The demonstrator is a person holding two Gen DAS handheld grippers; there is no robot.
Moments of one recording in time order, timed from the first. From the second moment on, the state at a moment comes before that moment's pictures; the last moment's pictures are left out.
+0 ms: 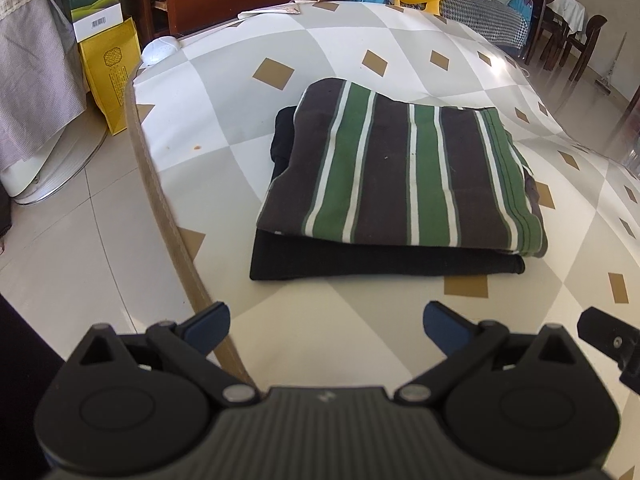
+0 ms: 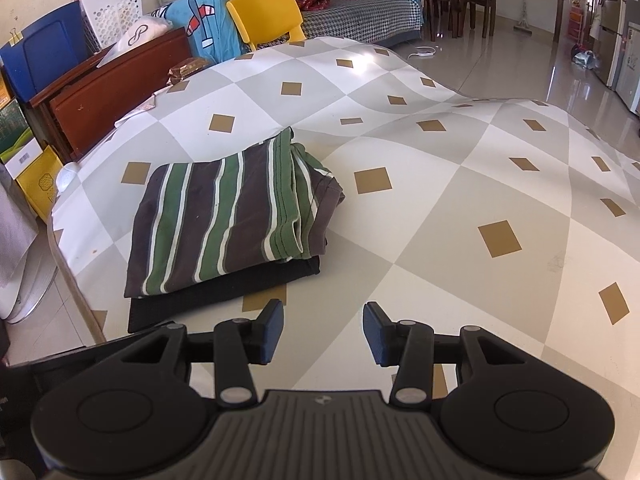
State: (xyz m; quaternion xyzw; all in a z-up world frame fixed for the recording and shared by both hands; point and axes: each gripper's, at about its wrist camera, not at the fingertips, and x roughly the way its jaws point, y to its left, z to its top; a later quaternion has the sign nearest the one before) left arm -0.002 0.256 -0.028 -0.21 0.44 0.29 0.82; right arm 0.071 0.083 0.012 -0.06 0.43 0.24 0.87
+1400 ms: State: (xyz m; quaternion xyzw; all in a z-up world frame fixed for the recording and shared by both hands) left arm -0.020 0.244 -0.027 -0.22 0.44 0.30 0.81; right arm 0.057 0.079 0.011 -0.06 0.45 0.24 0.86
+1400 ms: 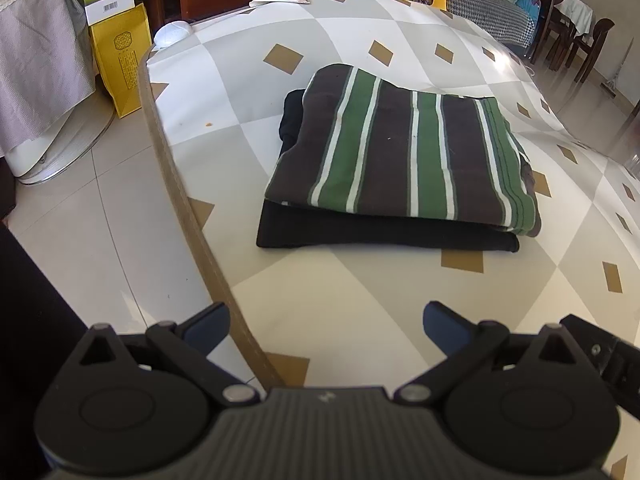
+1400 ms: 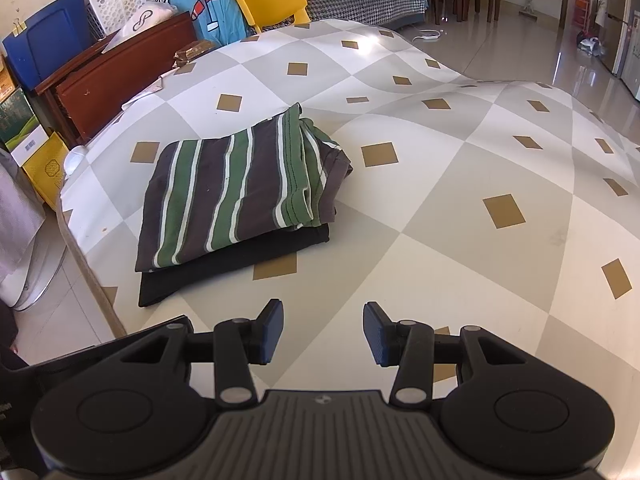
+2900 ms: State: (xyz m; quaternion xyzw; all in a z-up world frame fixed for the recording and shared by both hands) left arm -0.002 0.200 -0.032 -0.18 0.45 0.26 0.83; right arm 0.067 0.034 -0.002 -0.03 0.47 0.21 0.86
